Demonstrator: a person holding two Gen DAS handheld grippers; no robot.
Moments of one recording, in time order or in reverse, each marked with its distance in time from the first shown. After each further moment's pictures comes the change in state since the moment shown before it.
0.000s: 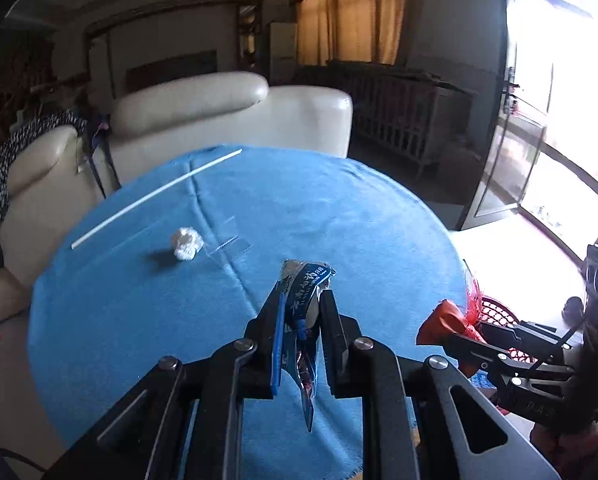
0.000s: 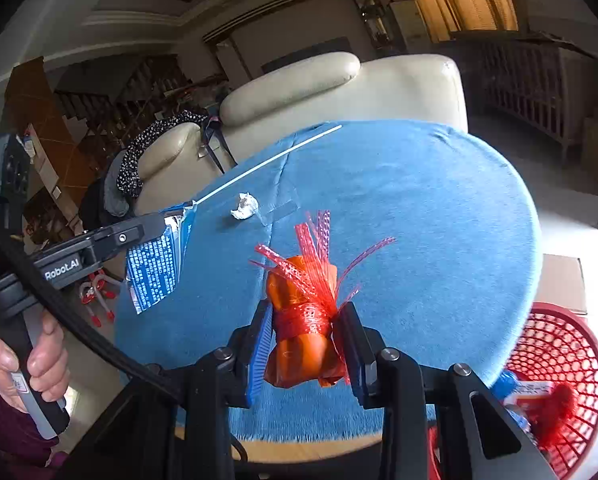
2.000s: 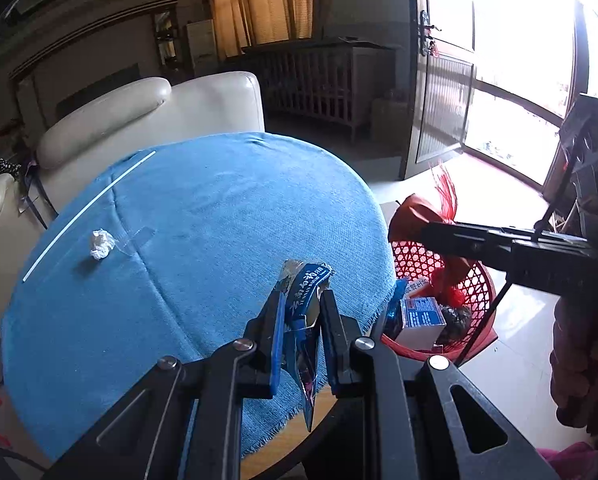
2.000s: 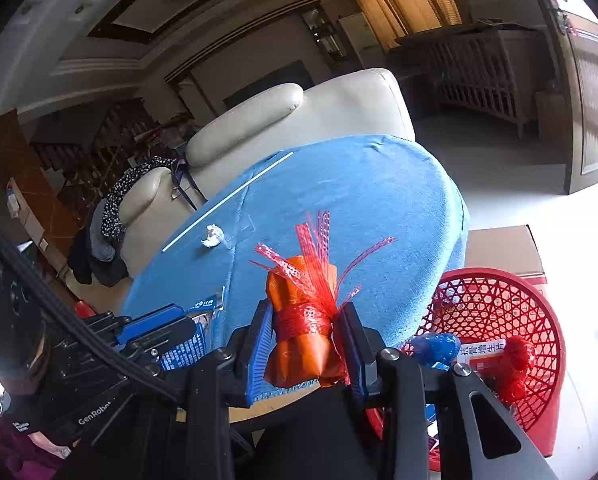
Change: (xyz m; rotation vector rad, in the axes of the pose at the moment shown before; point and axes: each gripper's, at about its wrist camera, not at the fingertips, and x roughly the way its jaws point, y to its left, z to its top) left arm 0.004 -0.104 -0.054 0.228 0.071 -0.146; right arm -0.073 -0.053 -0.026 0.162 -0.089 -0.058
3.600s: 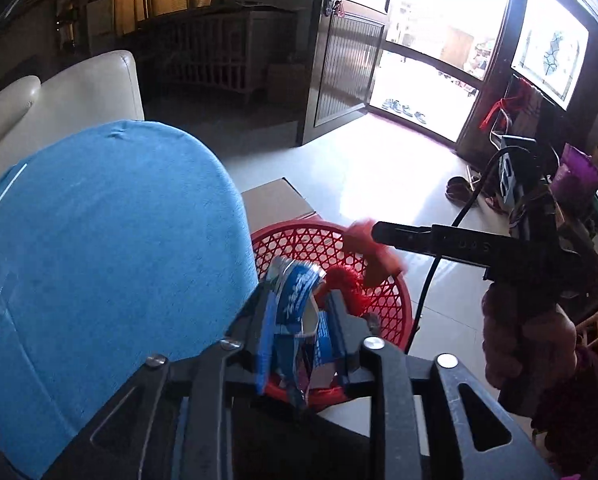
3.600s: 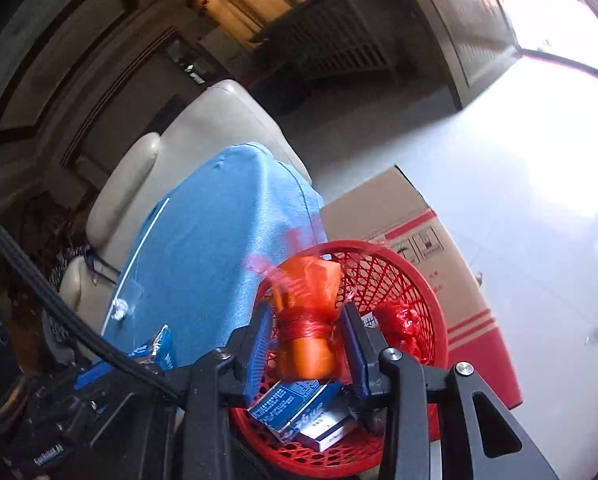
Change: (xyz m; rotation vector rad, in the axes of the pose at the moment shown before) left arm 0.070 -0.081 0.050 0.132 0.132 -0.360; right arm -0.026 -0.166 -0.015 0.453 -0.020 -0.219
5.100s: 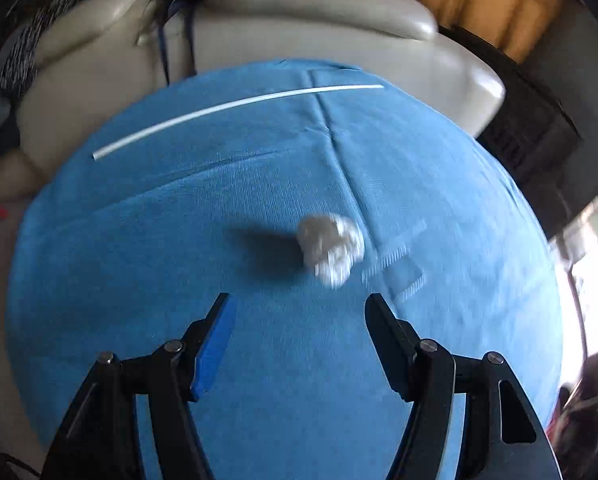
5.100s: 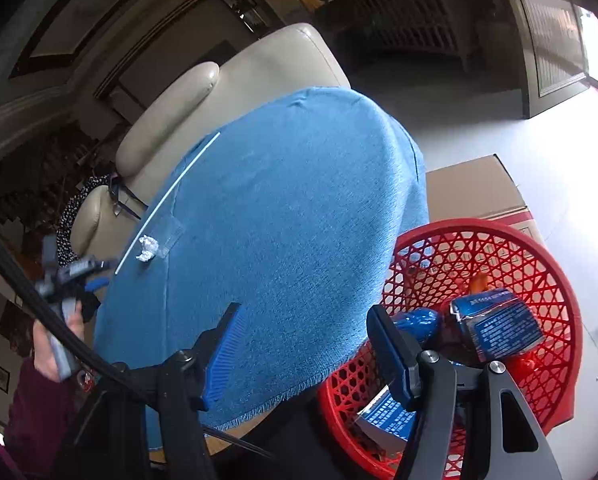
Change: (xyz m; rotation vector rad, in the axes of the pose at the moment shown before) left arm -0.098 0.421 -0.074 -0.866 -0.009 0.511; right arm 0.071 0.122 -0.031 -0.229 0.147 0.067
